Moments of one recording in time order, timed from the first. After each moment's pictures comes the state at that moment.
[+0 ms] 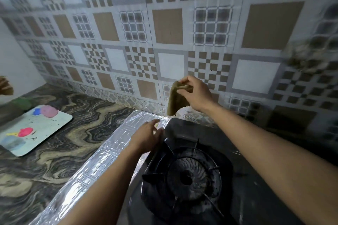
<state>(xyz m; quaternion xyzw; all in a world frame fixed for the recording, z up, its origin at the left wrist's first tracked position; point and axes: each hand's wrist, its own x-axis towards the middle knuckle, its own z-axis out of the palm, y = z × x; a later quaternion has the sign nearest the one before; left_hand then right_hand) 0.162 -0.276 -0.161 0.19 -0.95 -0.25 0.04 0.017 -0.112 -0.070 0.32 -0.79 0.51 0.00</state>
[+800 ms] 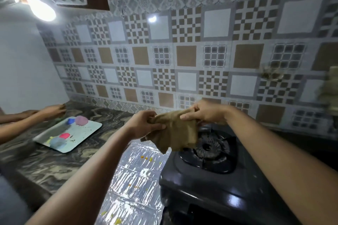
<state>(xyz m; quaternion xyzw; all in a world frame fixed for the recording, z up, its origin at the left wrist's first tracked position) 0.378 -0.307 -0.018 0.05 -0.93 -0.34 0.11 0.256 -0.070 0.023 0.37 -0.81 0.36 -0.28</state>
